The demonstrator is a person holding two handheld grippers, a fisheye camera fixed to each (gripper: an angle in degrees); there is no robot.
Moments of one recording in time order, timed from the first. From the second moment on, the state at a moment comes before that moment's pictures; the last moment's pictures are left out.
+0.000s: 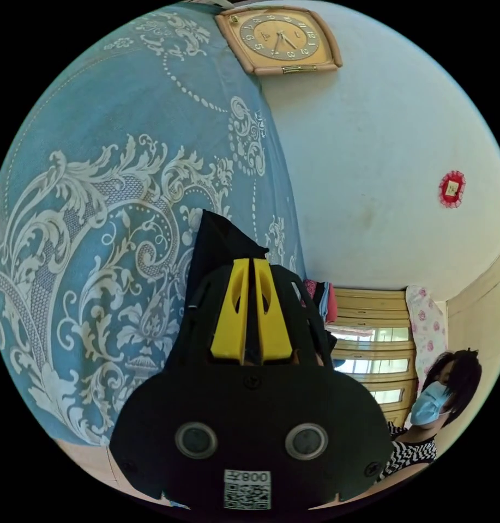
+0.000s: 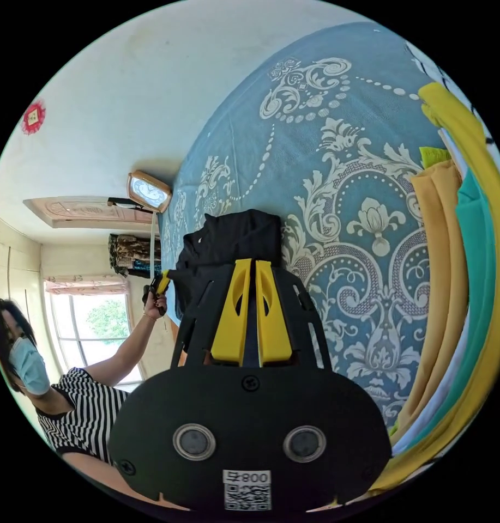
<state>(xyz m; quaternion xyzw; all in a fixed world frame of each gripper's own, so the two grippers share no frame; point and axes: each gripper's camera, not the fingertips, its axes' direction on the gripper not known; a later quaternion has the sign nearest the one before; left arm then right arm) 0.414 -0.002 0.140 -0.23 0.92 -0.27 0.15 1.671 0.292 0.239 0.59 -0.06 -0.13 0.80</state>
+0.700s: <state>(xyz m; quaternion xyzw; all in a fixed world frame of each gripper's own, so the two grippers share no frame) 0.512 0.016 -0.151 -0.13 0.97 -0.09 0.17 1.360 0.267 0.284 0.49 0.22 -0.21 0.82</state>
